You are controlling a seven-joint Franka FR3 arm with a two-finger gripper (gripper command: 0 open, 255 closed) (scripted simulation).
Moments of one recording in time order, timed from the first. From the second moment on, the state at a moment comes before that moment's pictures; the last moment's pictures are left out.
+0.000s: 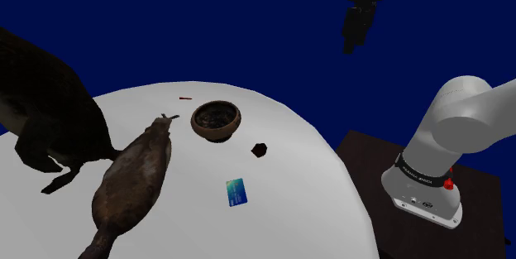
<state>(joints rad) 0.01 -0.82 0.06 -2.35 0.12 1.46 0.04</state>
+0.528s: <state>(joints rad) 0.03 -0.77 0.14 -2.48 0.16 1.67 0.09</state>
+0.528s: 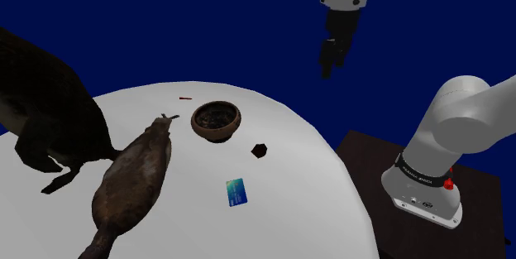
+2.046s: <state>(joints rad) 0.01 0.01 0.48 -2.45 -0.03 2.50 0.48</state>
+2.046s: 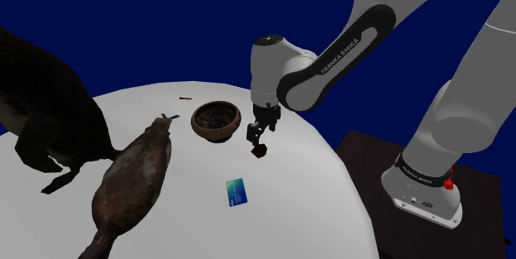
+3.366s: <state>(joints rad) 0.03 0.20 0.44 -2.41 -0.22 2.64 0.62</state>
